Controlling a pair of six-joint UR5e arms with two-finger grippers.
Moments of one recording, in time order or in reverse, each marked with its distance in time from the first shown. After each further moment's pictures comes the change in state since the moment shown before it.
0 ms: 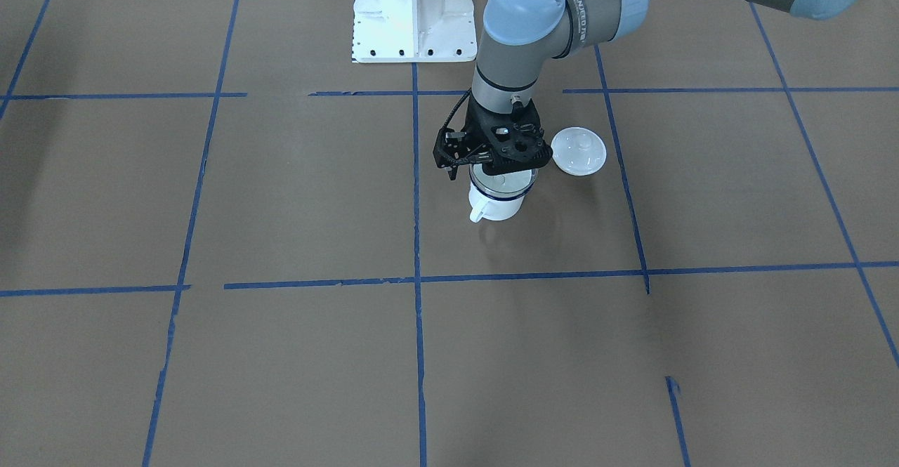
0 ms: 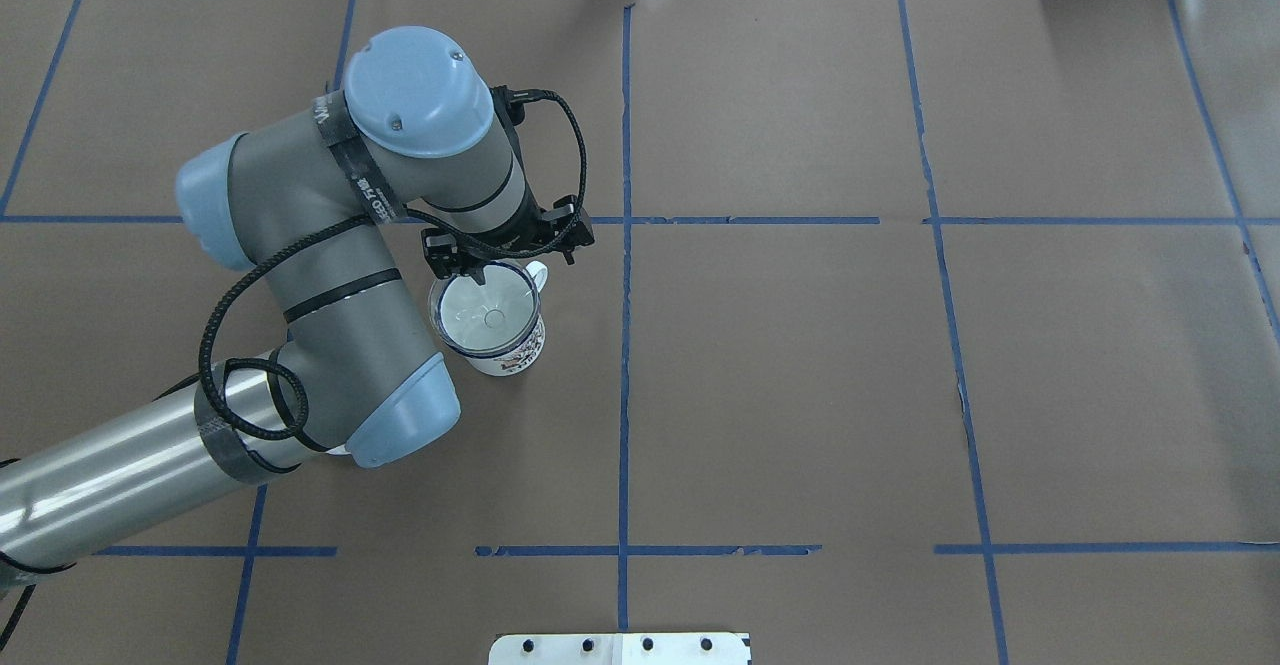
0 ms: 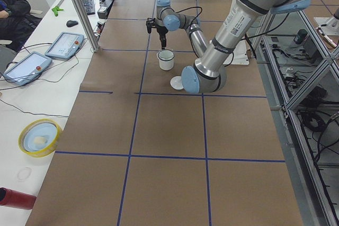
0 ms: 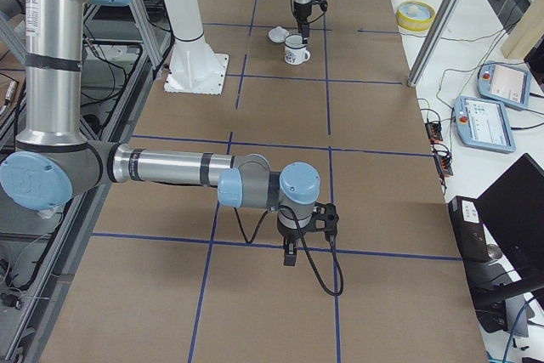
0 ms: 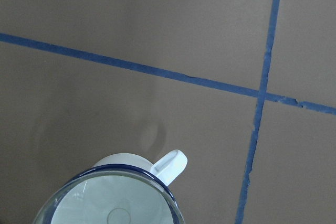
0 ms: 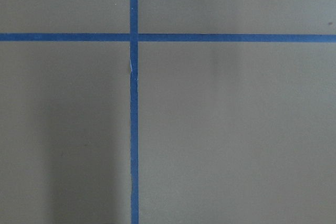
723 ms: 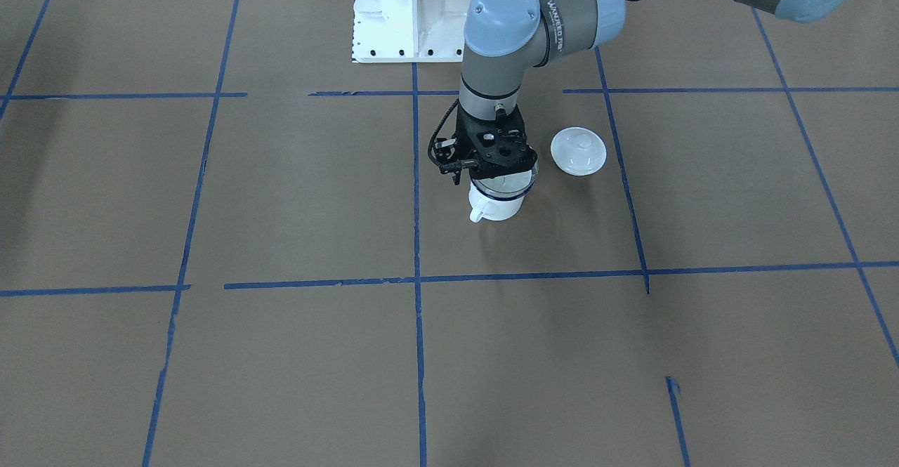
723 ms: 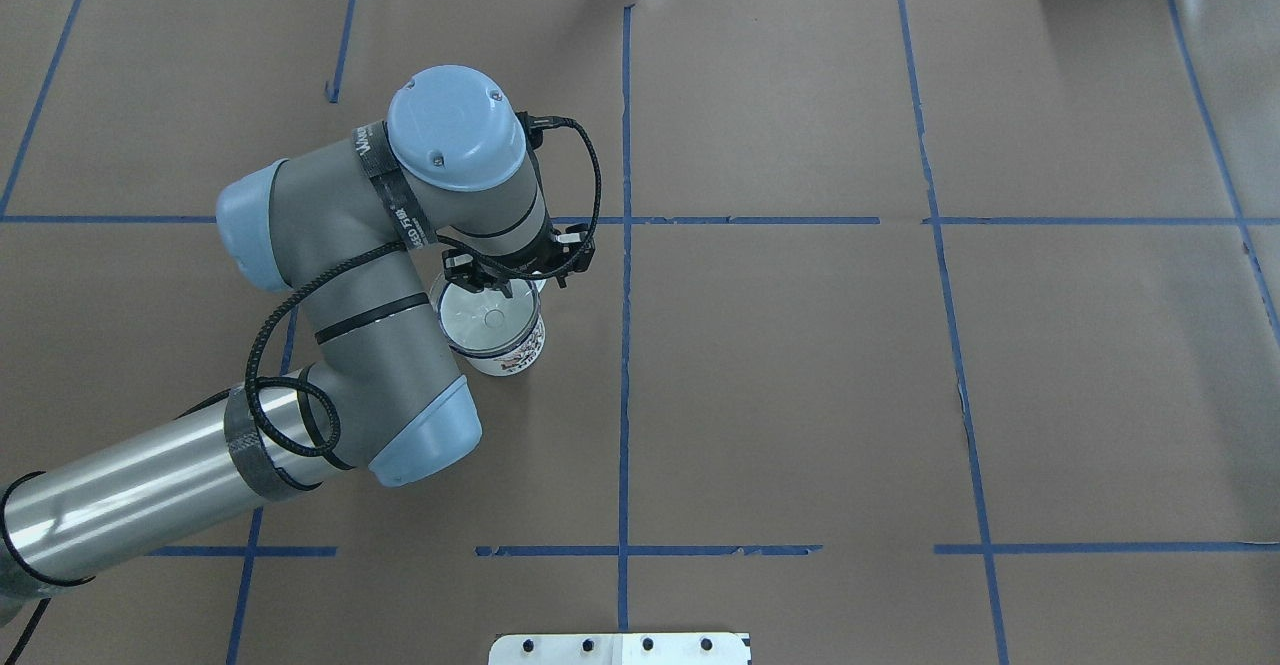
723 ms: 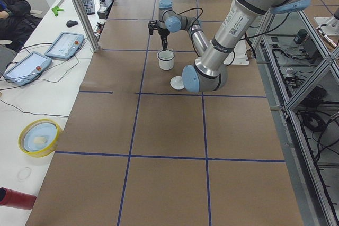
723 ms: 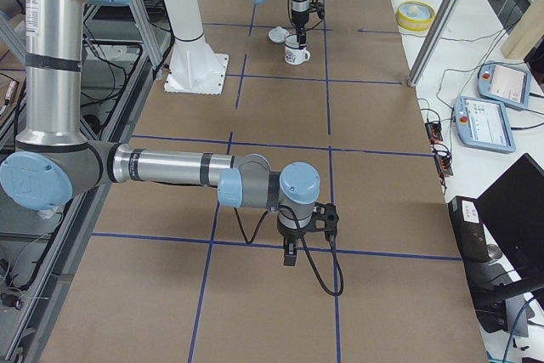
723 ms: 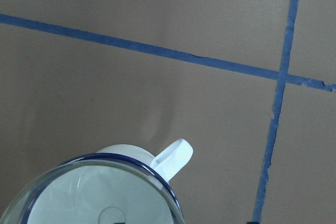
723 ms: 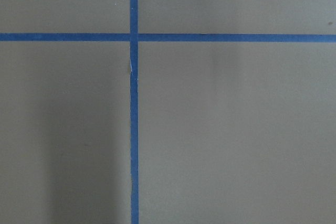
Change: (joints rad) left arm 0.029 -0.010 0.022 0.004 0.046 0.011; right arm 0.000 0.000 0.000 0.000 0.000 0.000
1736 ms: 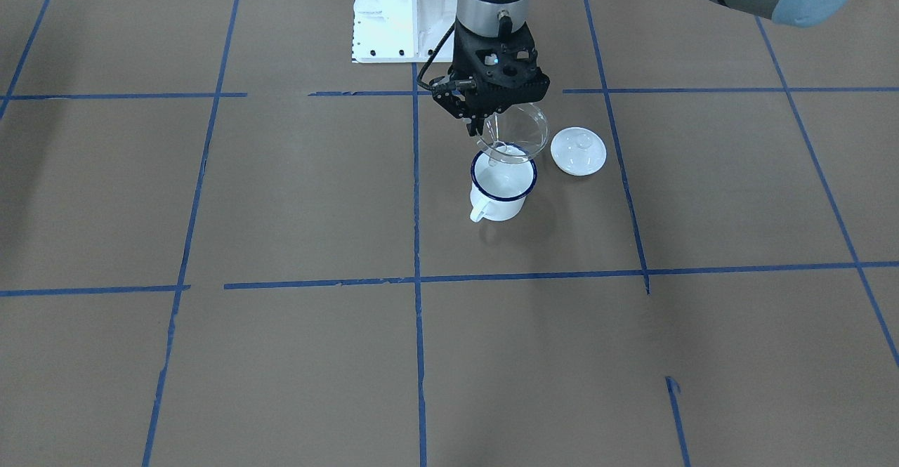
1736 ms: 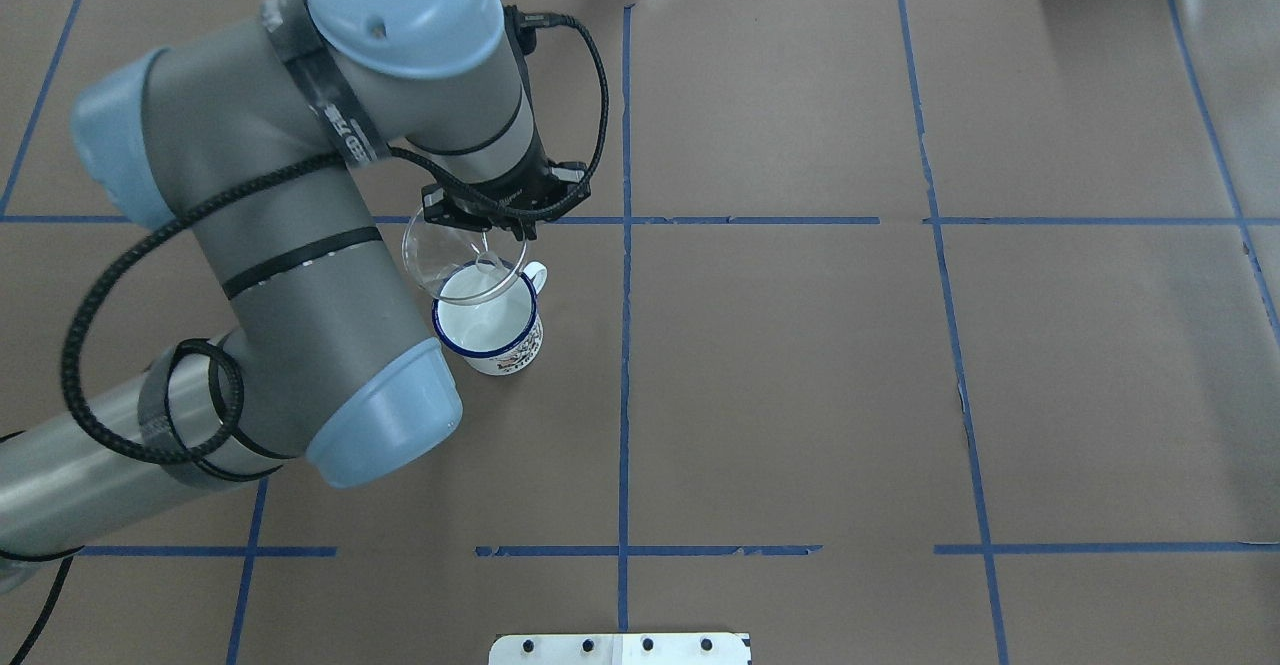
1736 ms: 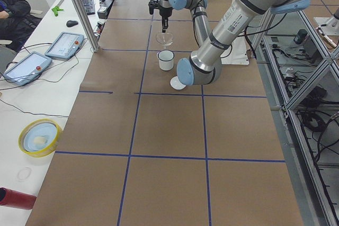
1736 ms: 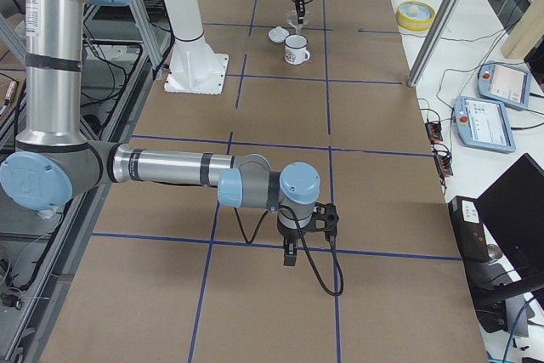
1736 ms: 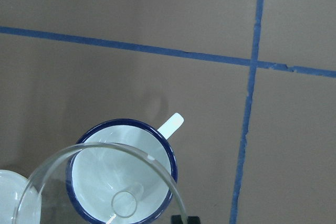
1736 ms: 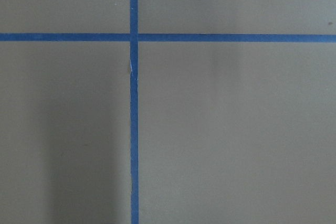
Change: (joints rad) left arm -0.093 -0.116 -0.224 0.318 -0.001 0.040; right arm 0.000 0.000 0.000 0.000 0.000 0.000
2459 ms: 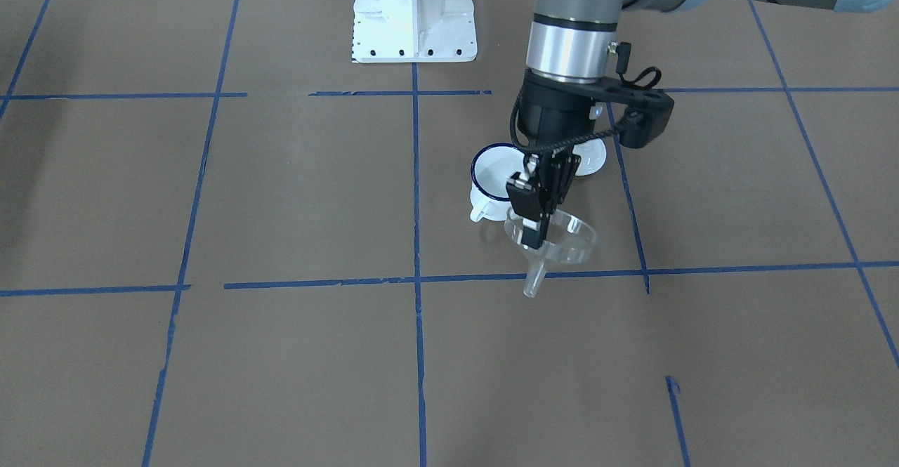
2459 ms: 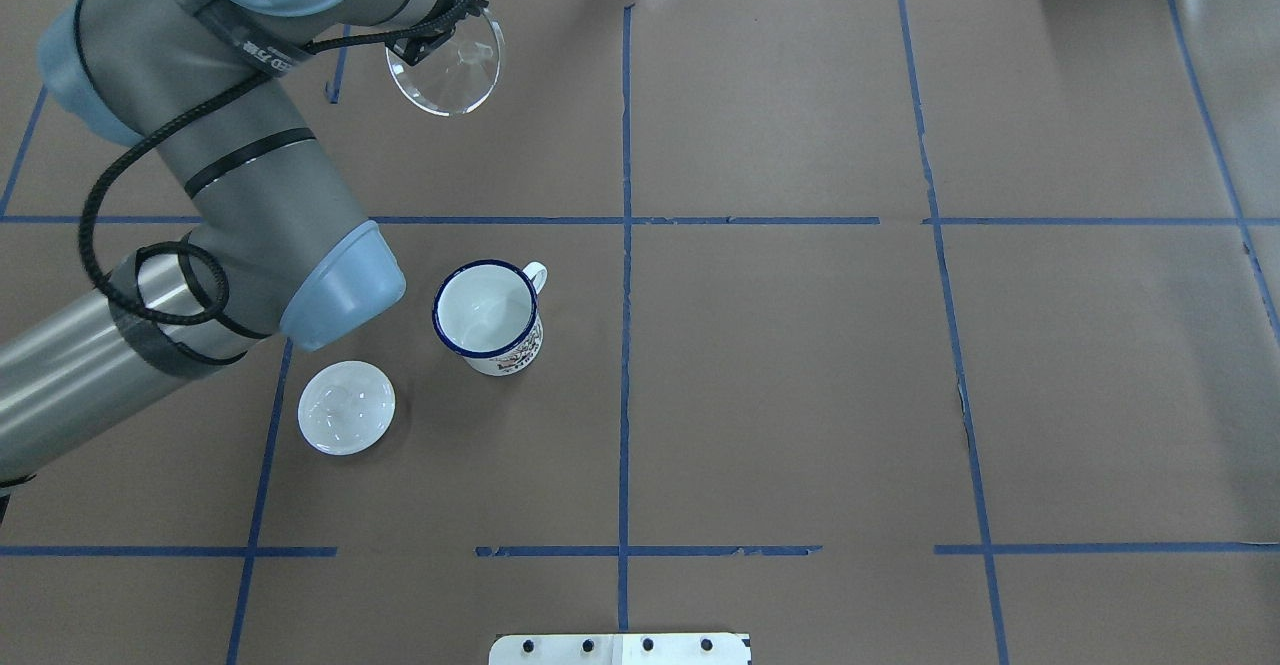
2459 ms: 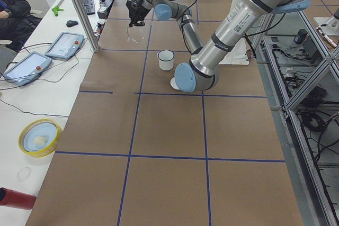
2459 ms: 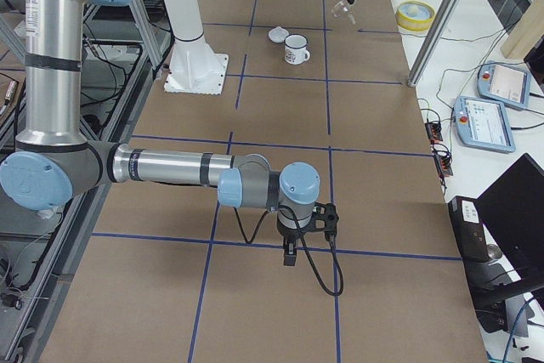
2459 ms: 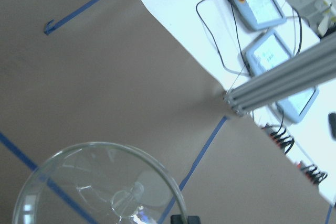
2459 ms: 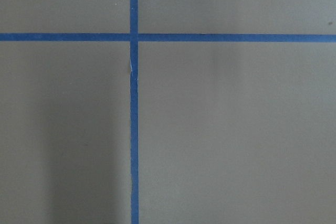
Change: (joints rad) left arm -0.117 0.100 0.204 -0.584 0.401 -0.706; right arm 0.000 0.000 0.000 0.000 0.000 0.000
